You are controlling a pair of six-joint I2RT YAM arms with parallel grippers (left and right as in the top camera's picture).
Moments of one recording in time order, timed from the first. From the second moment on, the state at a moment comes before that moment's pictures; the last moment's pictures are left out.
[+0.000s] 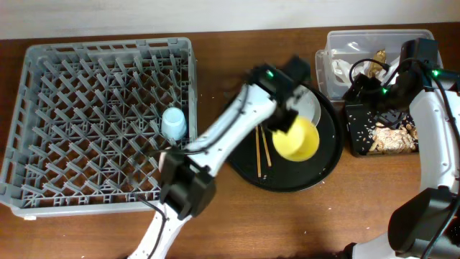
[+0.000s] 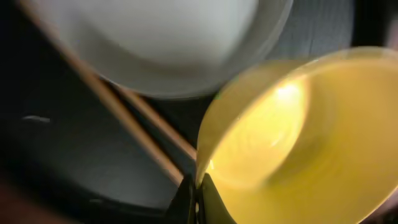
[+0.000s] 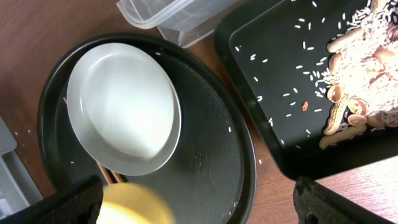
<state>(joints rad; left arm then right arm) -0.77 2.39 2.34 -1.40 0.11 -0.18 -0.25 1.70 1.55 -1.10 -0.23 0.33</state>
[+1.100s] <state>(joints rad) -0.40 2.35 2.21 -1.18 -1.09 -0.48 -0.25 1.70 1.55 -1.10 -0.23 0.33</state>
